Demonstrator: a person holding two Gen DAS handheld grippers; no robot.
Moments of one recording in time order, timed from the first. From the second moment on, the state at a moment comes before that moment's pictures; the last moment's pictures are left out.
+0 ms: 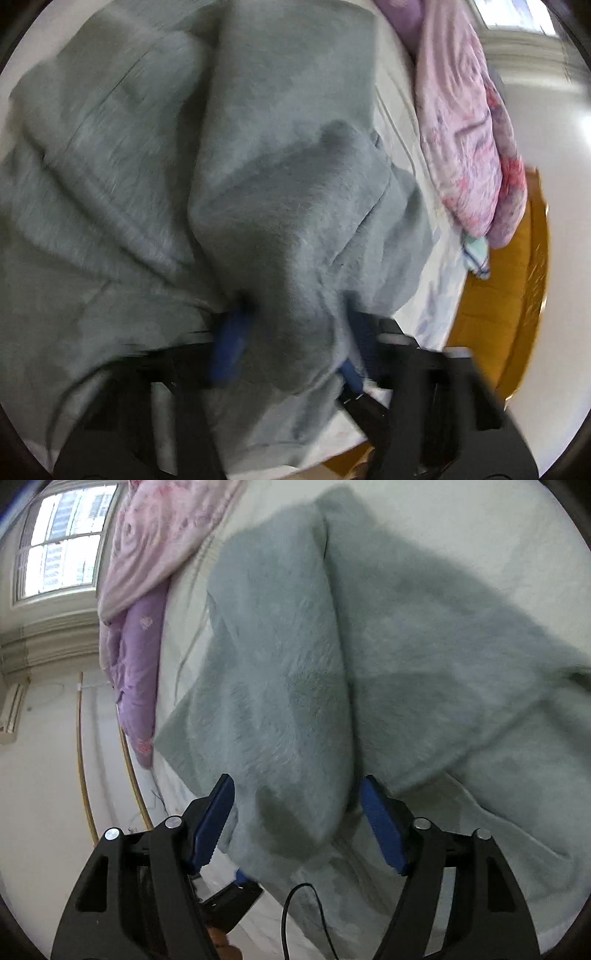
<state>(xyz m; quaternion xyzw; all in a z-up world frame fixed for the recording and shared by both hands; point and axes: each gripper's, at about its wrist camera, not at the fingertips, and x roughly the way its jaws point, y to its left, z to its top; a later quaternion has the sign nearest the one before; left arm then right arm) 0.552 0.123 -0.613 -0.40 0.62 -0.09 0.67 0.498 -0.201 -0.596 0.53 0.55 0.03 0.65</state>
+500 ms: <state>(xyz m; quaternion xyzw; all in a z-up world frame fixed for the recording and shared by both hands) 0.505 0.112 -0.607 -0.26 0.60 -0.06 0.75 0.460 -0.200 -0.604 0.45 0.60 0.01 0.66</state>
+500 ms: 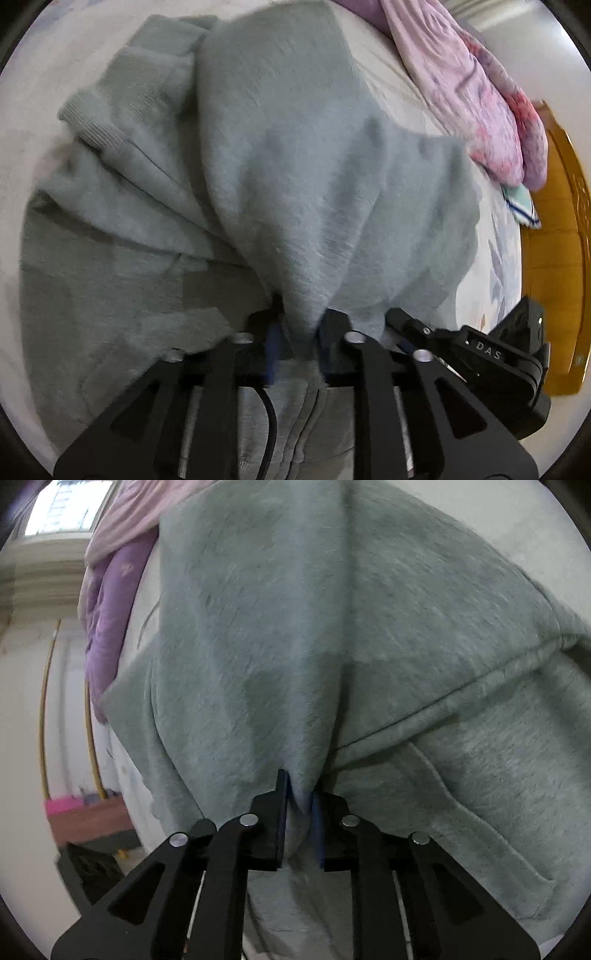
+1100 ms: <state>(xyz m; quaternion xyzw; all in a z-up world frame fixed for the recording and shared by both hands) 0.678 0.133 -0.549 -0.29 0.61 0.00 0.73 0.617 -0.197 -0.535 0.41 0.59 -0.05 0.70</state>
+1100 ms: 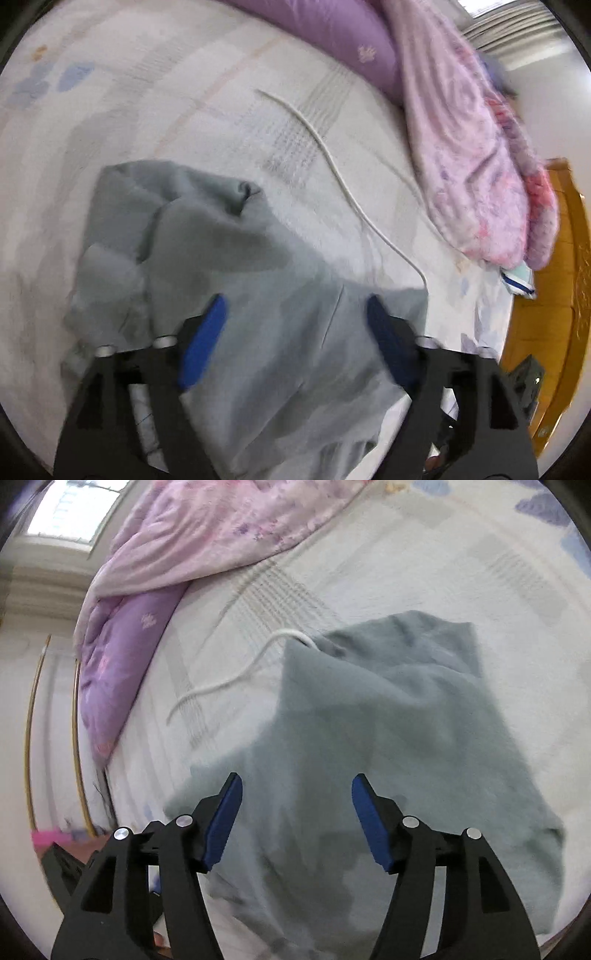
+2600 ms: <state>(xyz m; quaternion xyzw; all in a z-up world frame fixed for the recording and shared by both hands) 0.545 0.161 -0.488 -0.32 0.51 -0.05 0.79 0.513 -0.190 -0.466 0.39 0.48 0.08 0.78</state>
